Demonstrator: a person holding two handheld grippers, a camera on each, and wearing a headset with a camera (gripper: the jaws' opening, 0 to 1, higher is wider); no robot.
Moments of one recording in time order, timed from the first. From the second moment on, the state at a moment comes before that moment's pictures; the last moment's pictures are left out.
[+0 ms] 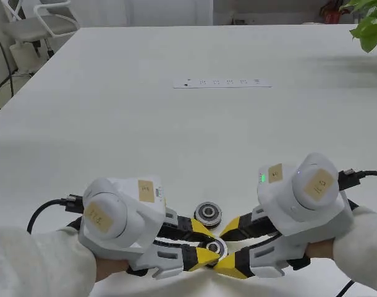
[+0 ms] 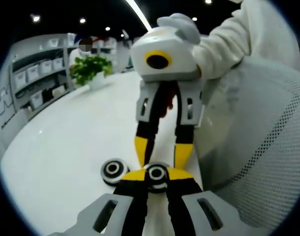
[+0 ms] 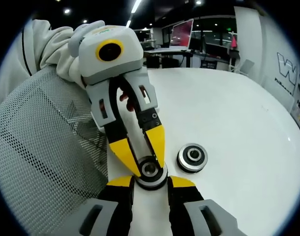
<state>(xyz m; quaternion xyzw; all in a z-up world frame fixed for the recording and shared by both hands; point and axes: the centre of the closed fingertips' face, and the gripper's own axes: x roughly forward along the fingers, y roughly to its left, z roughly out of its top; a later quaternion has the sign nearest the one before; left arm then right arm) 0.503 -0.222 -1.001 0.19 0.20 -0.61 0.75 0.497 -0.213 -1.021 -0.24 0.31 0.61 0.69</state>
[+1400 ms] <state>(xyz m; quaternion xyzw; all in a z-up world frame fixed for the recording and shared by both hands) 0.503 -0.222 -1.002 0.18 0.20 -0.61 0.75 0.495 -0.213 -1.020 -0.21 0.32 0.62 0.68</state>
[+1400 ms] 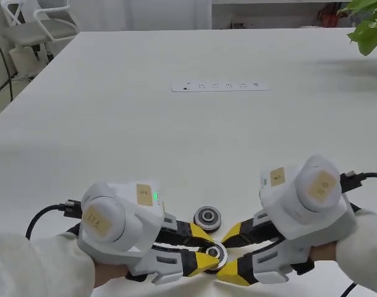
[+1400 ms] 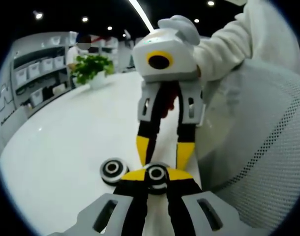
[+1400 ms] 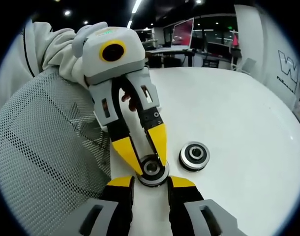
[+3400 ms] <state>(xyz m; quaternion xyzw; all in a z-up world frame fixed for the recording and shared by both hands) 0.498 -0.224 -1.001 0.18 0.20 -0.62 0.74 0.492 -0.218 -1.021 -0.25 0.31 0.63 0.67</state>
